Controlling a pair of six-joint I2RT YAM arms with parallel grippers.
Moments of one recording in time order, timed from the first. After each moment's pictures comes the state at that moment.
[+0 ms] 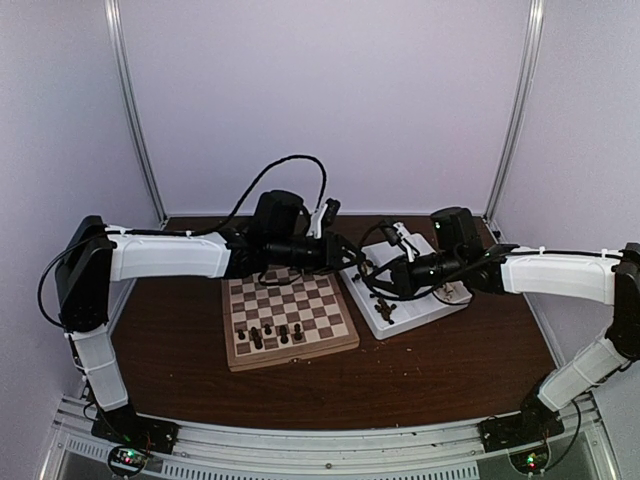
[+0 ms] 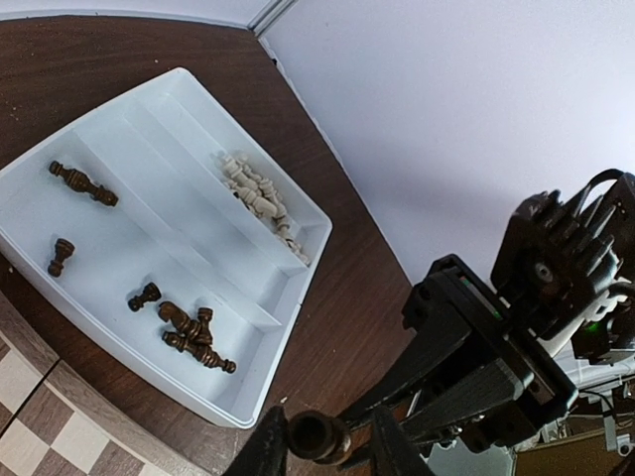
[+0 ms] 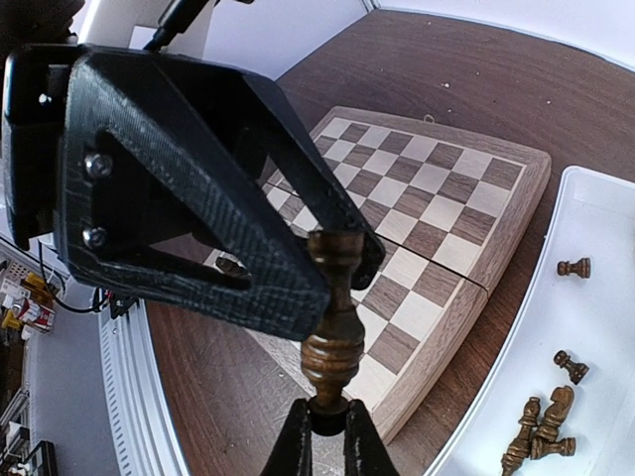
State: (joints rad) left arm -0.86 1.86 1.36 0.13 0.42 -0.73; right arm 0.62 1.44 0.91 0.00 -0.57 0.21
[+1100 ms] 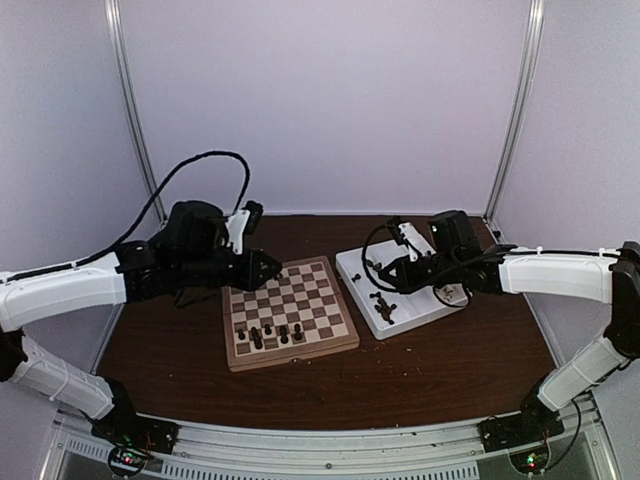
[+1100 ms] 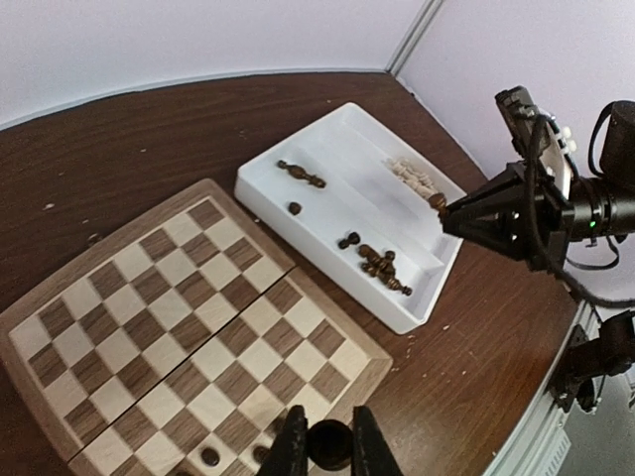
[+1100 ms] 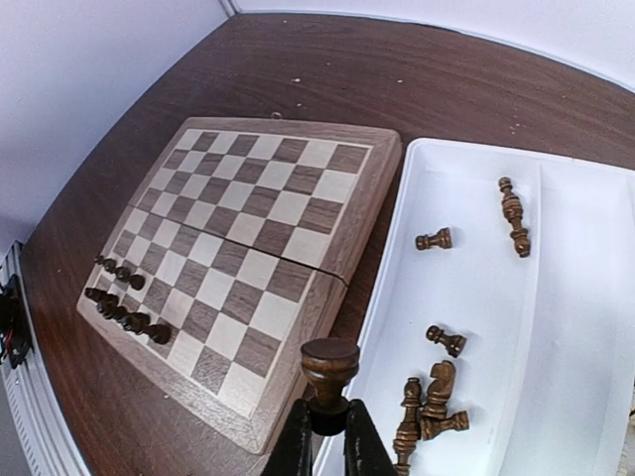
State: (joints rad) left arm -0.85 1.30 1.00 -0.19 0.03 -0.44; right arm 0.62 1.46 0.91 -0.05 -0.26 0.22
